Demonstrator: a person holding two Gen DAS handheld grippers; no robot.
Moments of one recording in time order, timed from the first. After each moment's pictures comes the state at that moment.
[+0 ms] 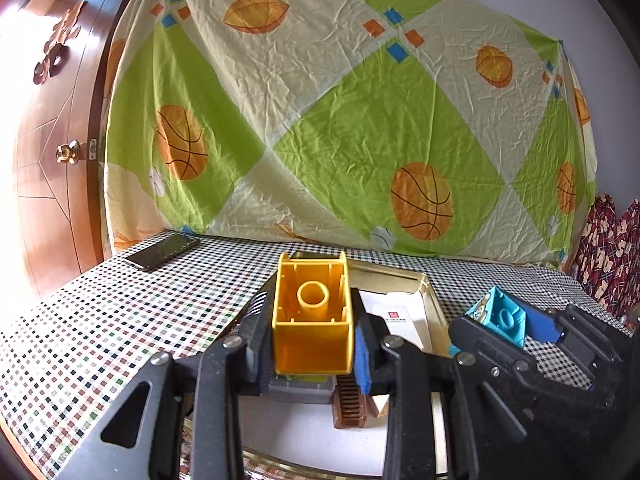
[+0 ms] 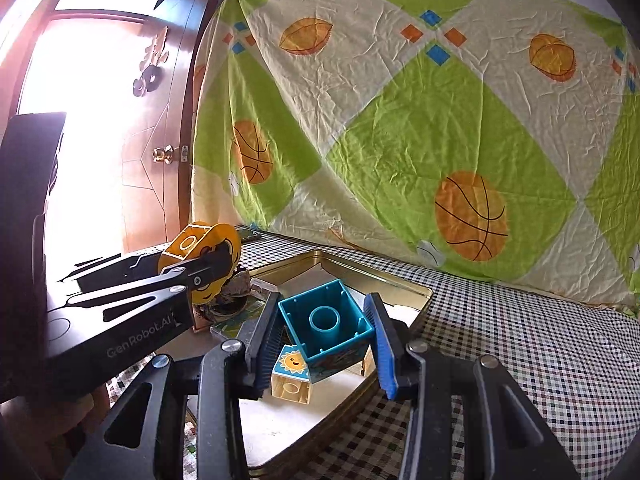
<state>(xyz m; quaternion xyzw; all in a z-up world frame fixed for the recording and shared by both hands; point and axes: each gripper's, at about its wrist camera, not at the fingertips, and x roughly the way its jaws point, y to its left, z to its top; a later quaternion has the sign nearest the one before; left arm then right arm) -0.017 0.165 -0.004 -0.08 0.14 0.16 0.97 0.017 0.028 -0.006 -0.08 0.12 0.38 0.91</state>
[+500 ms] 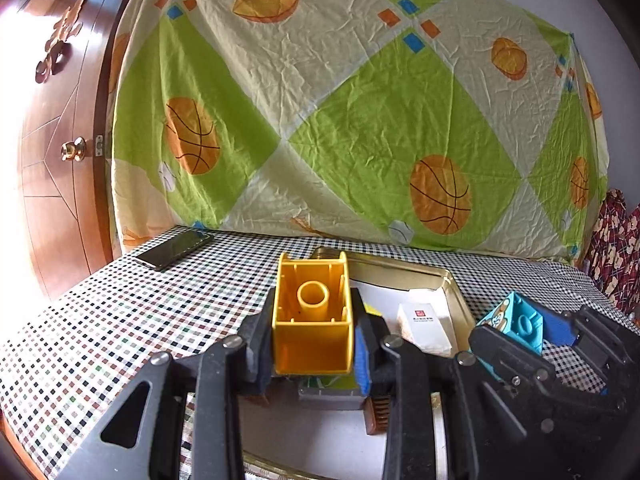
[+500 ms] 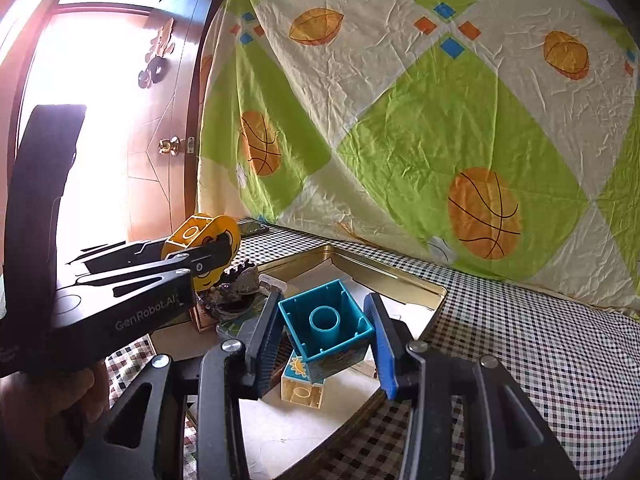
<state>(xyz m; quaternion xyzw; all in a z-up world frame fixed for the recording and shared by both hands) -0.009 0.186 -0.005 -0.07 0.16 0.17 0.97 0.020 0.041 -0.007 -0.09 0.13 0.39 0.91</state>
